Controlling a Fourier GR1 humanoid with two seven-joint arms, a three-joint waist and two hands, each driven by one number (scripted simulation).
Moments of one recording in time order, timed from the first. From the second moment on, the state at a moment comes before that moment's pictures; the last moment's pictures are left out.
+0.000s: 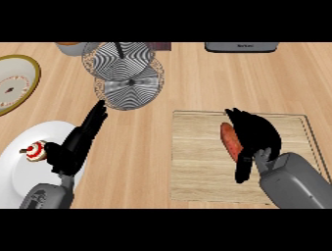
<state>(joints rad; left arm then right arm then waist) -0.12 0.20 -0.17 -1.36 0.12 -0.02 -0.09 -0.43 -0.40 0.53 -1.54 0.52 0.45 0.91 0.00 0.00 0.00</state>
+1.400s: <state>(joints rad) -0.11 0.13 -0.08 -1.37 0.04 -0.08 -0.07 -0.34 -0.21 0.36 -1.36 0.84 0.32 0.51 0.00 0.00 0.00</state>
